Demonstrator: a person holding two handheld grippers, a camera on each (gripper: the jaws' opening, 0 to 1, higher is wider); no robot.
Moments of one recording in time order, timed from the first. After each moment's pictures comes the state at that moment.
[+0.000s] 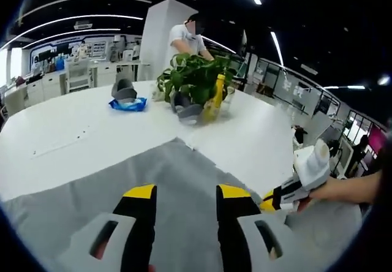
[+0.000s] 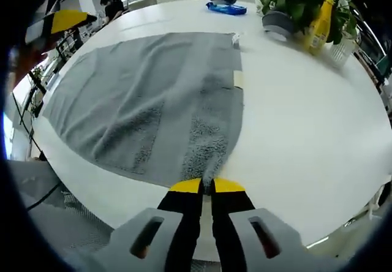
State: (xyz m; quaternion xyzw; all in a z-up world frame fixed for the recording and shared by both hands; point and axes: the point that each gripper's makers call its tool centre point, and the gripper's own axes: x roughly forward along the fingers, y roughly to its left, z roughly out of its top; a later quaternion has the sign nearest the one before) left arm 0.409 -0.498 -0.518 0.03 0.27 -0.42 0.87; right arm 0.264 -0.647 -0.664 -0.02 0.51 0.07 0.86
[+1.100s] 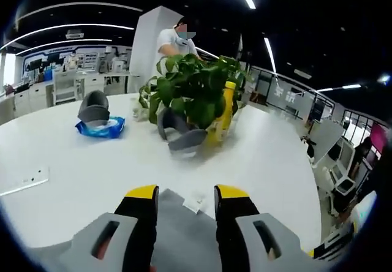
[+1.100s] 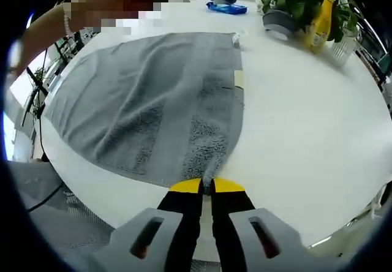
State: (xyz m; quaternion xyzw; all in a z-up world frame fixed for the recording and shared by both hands) left arm 0.522 -0.642 -0.555 0.02 0.23 -0.44 0.87; right arm 0.266 -0.650 -0.665 -0.01 0.51 0.08 0.86
